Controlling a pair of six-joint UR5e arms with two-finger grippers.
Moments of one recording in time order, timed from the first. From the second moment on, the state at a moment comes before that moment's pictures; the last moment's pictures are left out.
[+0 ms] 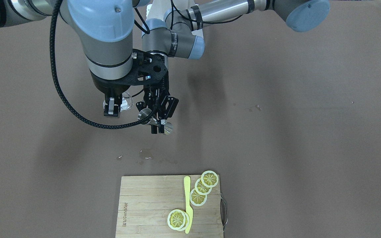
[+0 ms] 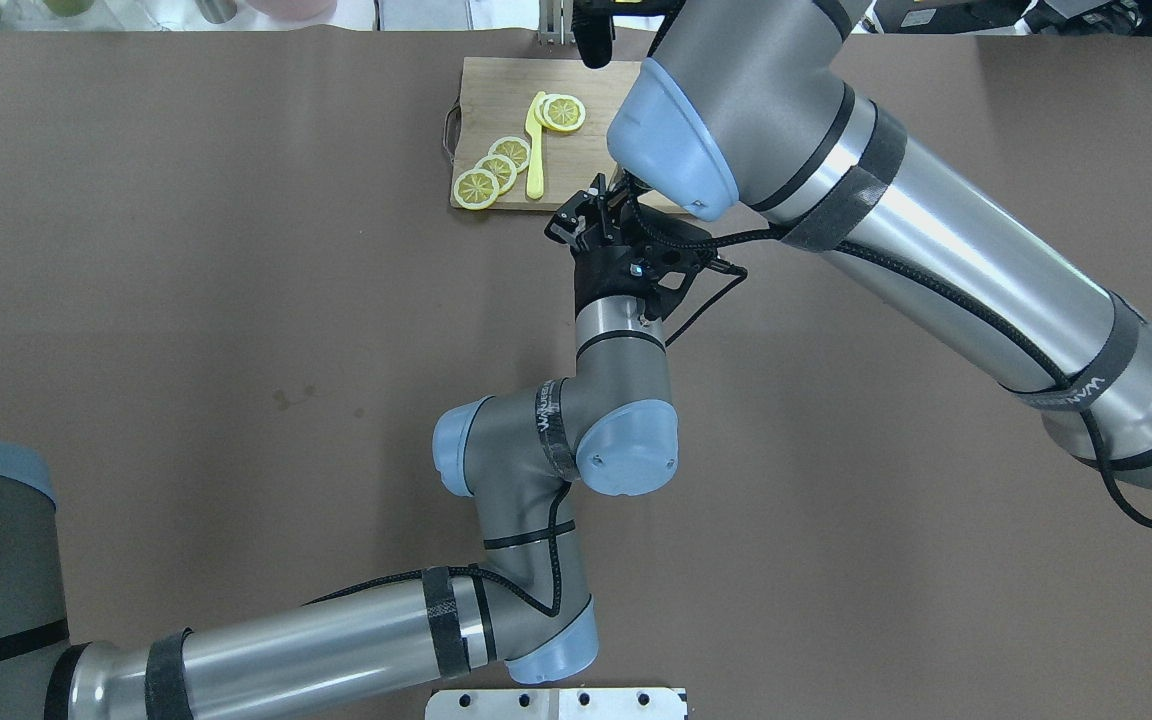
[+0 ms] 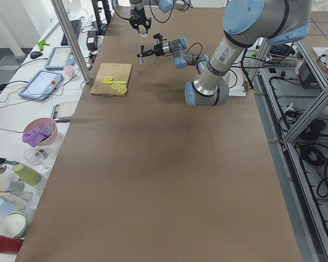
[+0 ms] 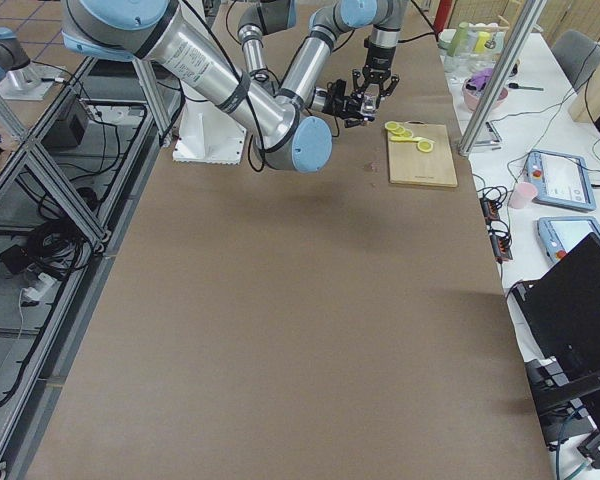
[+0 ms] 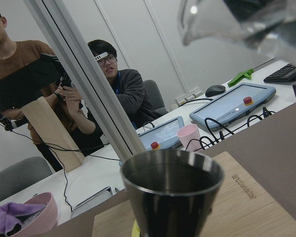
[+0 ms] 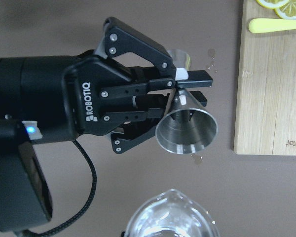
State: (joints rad) left arm -0.32 -2.56 -1.19 -2.12 -0.55 -0.70; right arm 0.87 -0.50 1.55 -2.29 2.05 -0.80
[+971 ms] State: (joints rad) left arm -0.32 -2.56 -1.19 -2.12 -0.55 -0.70; right arm 0.84 -0.43 1.45 -2.33 1.99 -0.86
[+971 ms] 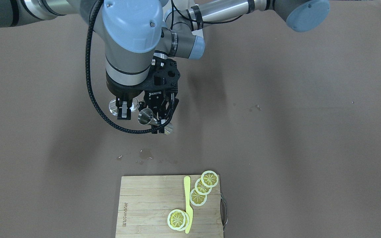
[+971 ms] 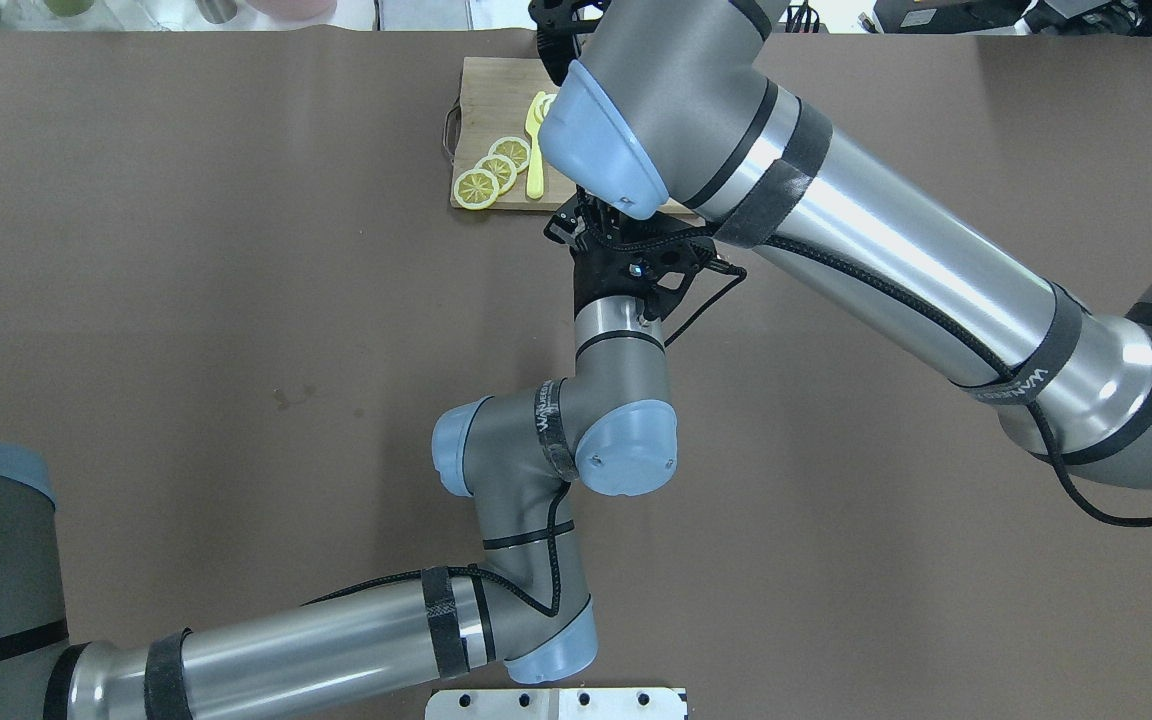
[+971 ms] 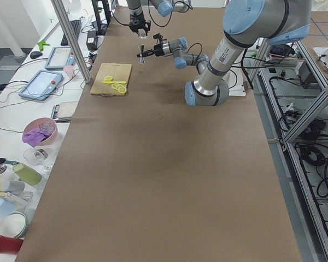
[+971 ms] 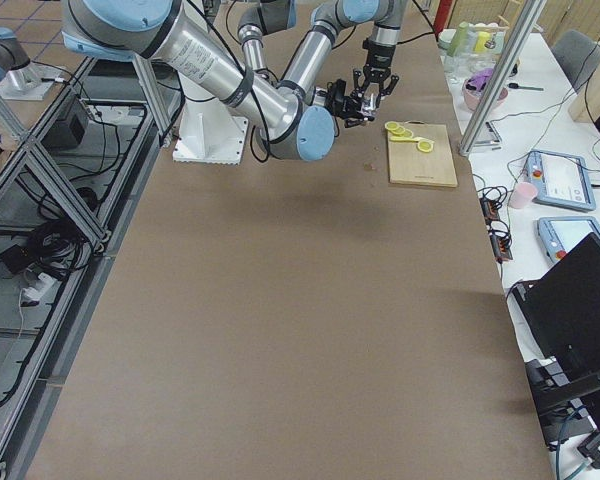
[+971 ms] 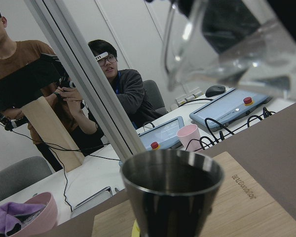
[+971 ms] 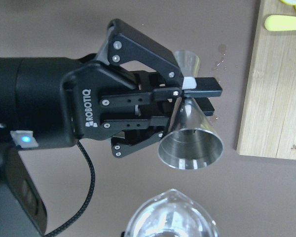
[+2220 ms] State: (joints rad) left arm -0.32 -2.56 -1.19 -2.12 -0.55 -0.70; right arm 0.83 -0.38 1.39 -2.39 1.92 -0.94
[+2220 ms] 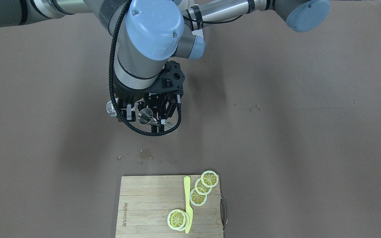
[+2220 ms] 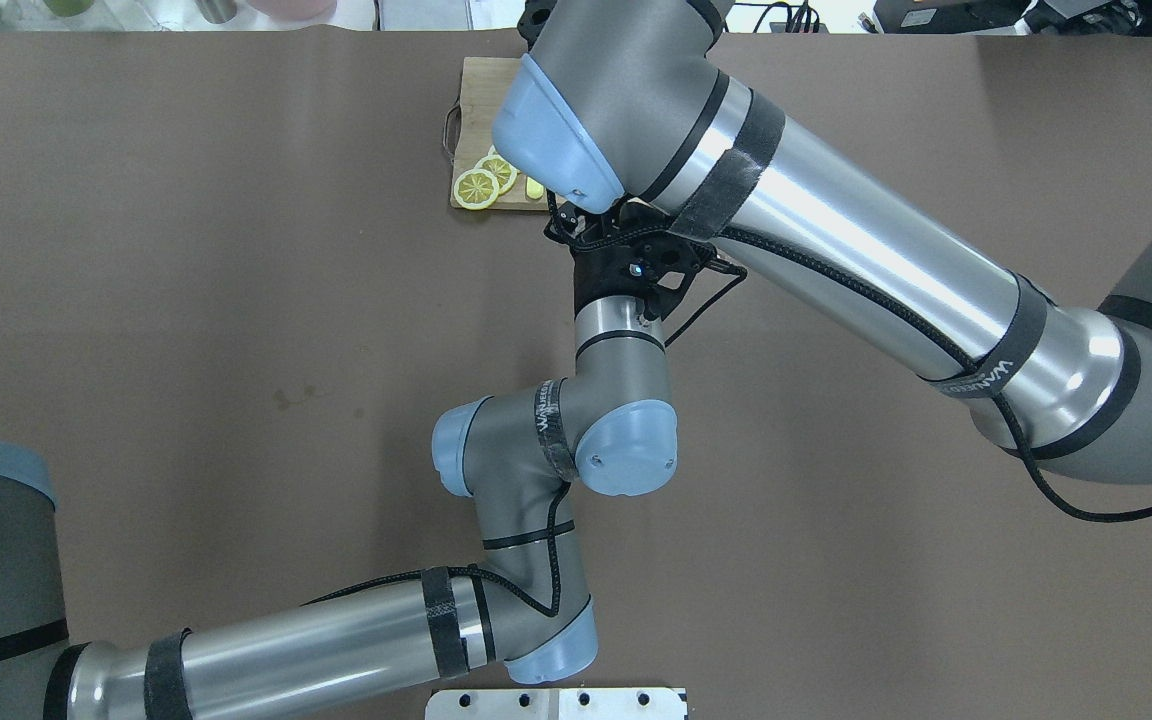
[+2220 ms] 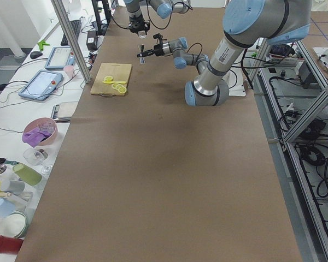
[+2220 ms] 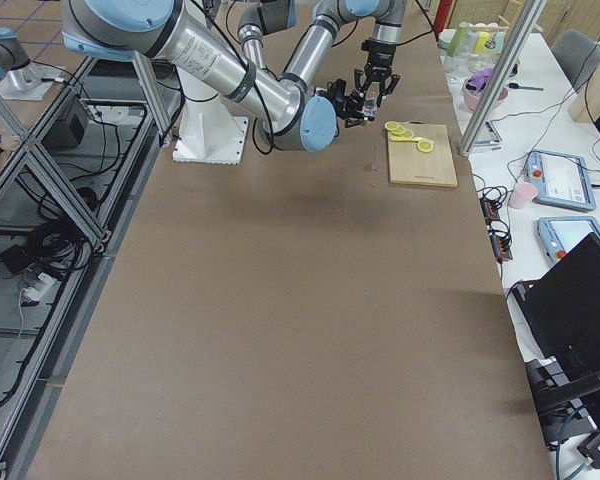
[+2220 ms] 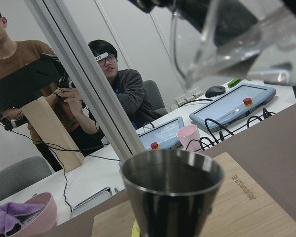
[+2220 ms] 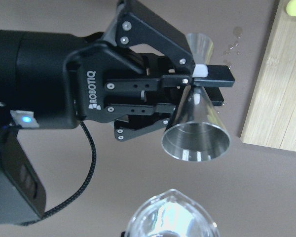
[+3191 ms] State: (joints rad) left arm -0.32 -2.56 -1.19 -2.12 -0.55 -0.70; right arm 0.81 -0.34 1.31 -2.39 1.89 -0.96
